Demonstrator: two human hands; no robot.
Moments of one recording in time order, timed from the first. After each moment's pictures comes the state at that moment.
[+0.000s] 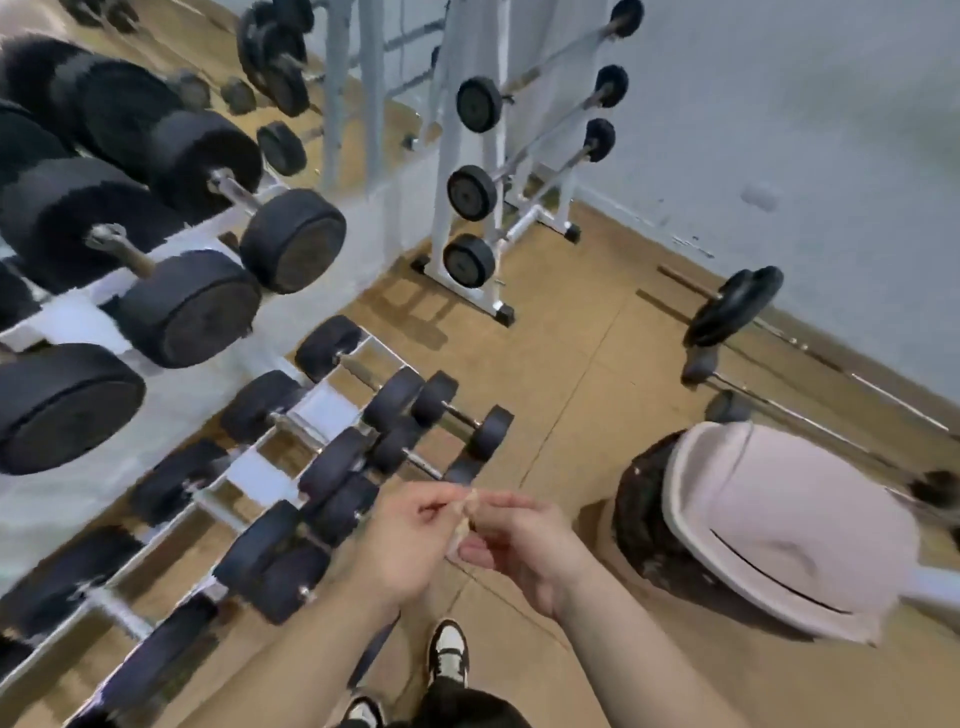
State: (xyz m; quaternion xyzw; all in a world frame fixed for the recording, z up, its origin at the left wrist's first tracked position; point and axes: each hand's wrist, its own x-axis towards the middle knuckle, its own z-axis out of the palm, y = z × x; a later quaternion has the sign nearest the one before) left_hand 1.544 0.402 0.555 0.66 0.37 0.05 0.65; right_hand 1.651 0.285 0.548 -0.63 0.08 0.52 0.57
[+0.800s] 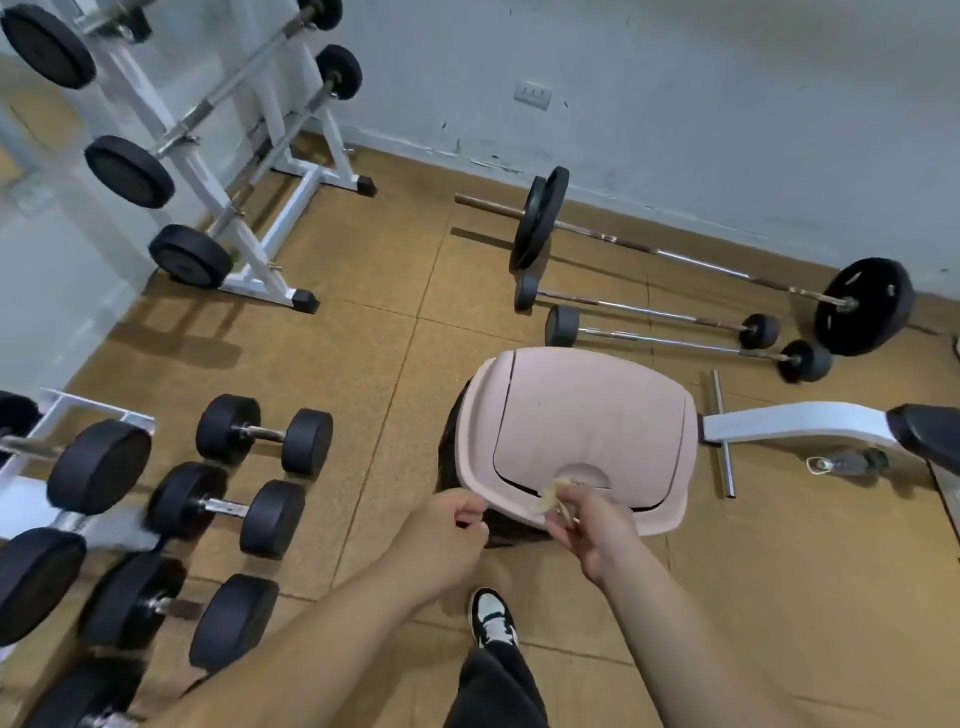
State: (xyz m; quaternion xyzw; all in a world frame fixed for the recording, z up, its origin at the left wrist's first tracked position) left_hand 1.818 0.065 0.492 0.78 0.20 -0.21 0.56; right_hand 1.897 -0.123 0.465 -0.62 0.42 0.22 0.62
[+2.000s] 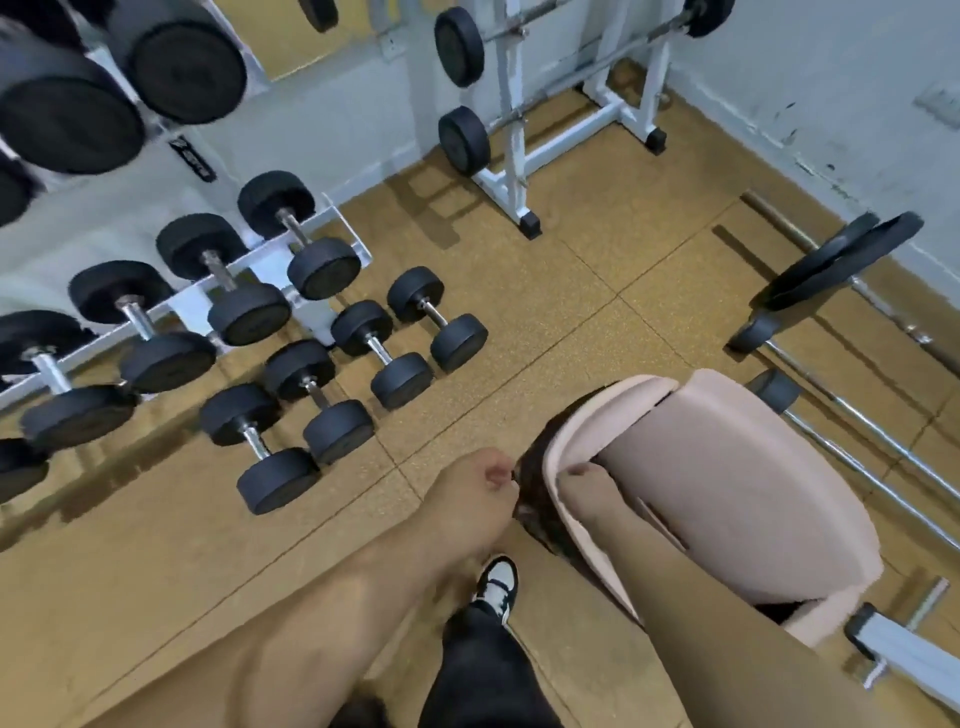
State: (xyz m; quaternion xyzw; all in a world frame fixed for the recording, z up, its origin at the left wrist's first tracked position) left_hand 1.852 0.008 0.489 0.66 0.49 -0.07 0.56; right_hand 2.005 -0.088 0.385 -0.85 -0.08 0.49 0.19
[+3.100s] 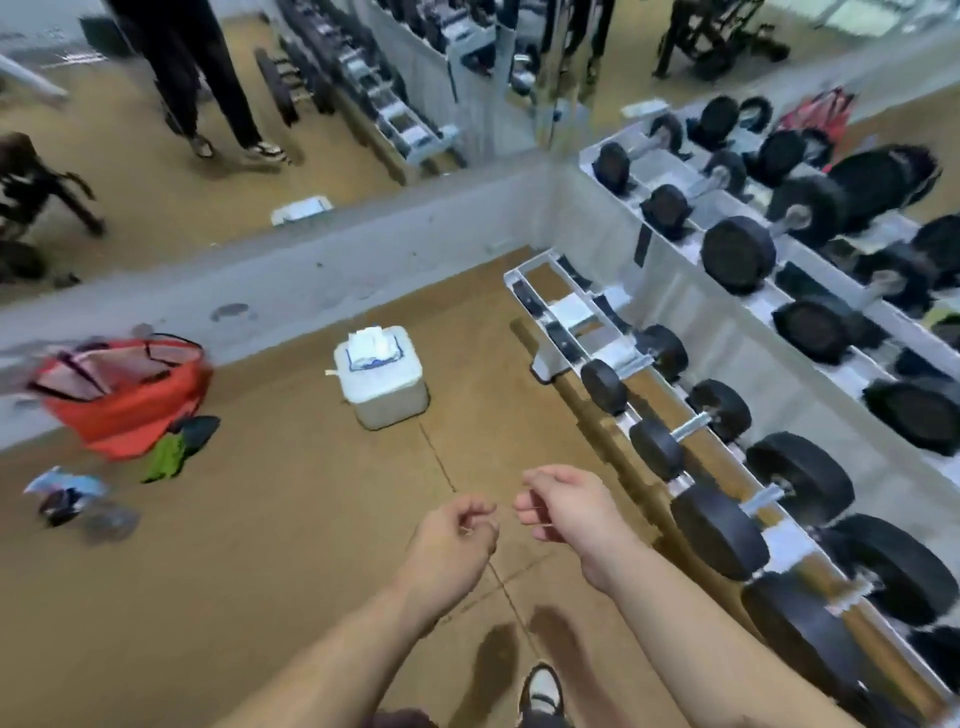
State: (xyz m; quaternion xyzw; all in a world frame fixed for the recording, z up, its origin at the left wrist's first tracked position) left_hand 0.776 0.029 0.512 0.01 0.81 0.49 0.33; right_hand 0.811 0.189 0.527 -0.41 -0.63 0.65 -0.10
